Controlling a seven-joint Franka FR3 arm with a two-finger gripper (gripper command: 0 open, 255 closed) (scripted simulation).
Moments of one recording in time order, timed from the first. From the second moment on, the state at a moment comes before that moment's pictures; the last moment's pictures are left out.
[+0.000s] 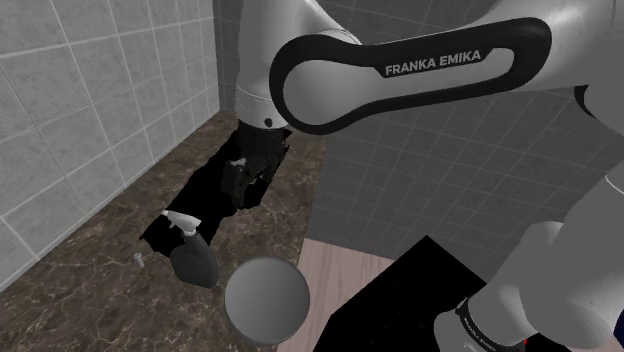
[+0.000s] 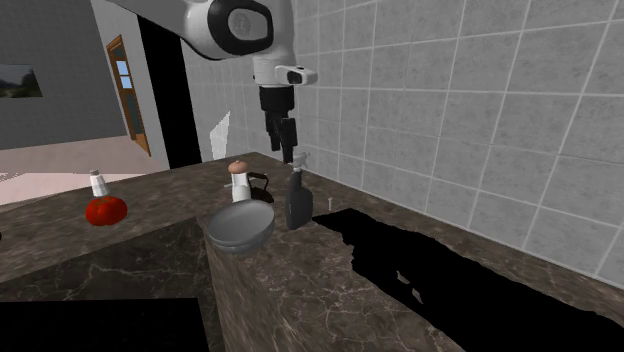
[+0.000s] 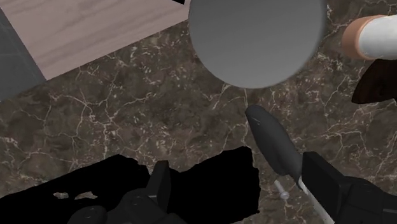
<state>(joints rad) 0.26 0.06 0.41 -1.88 0.02 2.00 0.25</state>
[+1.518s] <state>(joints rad) 0.39 0.39 0.45 -1.63 -0.14 2.05 0.36</state>
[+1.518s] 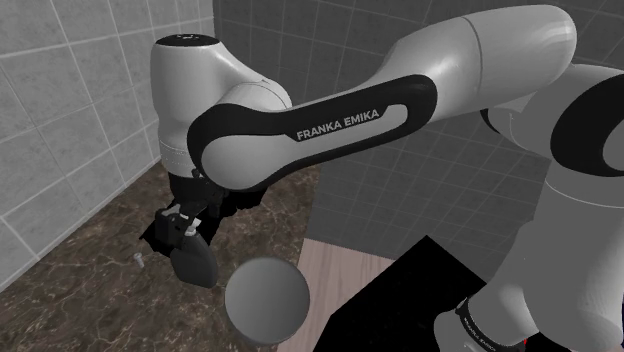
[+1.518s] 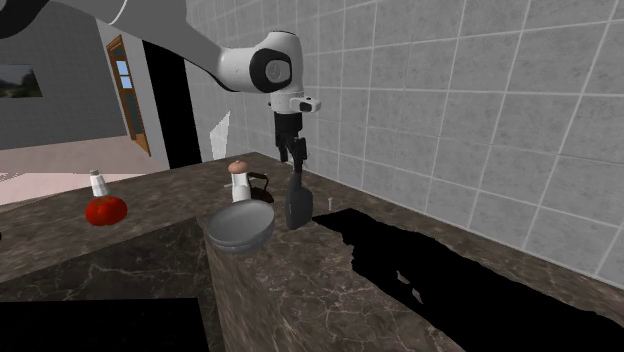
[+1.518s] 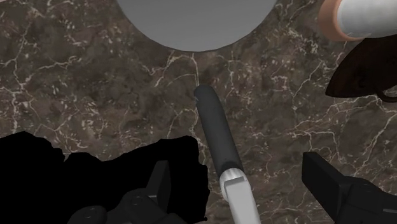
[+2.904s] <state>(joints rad) 0.40 0.36 0.46 -1.53 -0.12 1.93 0.35</state>
